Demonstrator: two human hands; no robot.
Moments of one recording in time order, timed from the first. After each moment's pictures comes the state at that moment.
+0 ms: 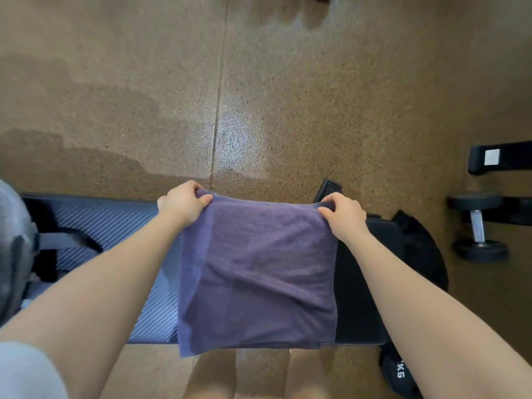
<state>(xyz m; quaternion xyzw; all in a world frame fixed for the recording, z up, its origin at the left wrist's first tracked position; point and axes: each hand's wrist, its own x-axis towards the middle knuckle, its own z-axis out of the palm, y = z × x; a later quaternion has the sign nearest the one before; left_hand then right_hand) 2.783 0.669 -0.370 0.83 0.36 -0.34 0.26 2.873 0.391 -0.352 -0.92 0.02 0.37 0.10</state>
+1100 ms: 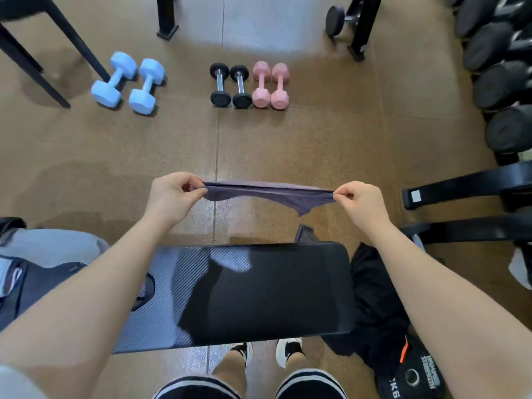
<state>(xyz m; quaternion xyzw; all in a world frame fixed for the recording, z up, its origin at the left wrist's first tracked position) 2.815 0.711 -0.108 0.87 0.24 -0.01 0.43 2.913 0.384 -0.085 -0.96 -0.08 0.13 0.23</state>
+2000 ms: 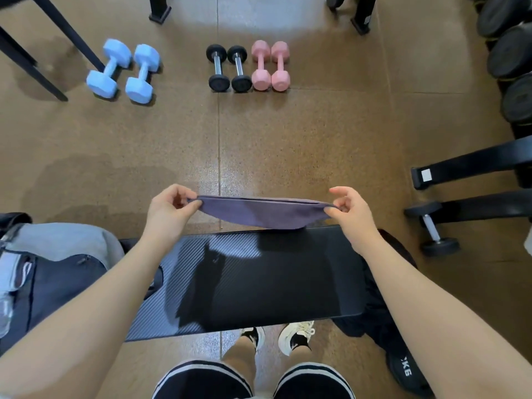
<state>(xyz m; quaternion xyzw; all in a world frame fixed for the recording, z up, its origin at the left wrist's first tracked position) 2.767 0.706 -0.138 0.78 0.31 -0.01 0.55 2.851 0.388 -0.124 -0.87 0.09 0.22 0.43</state>
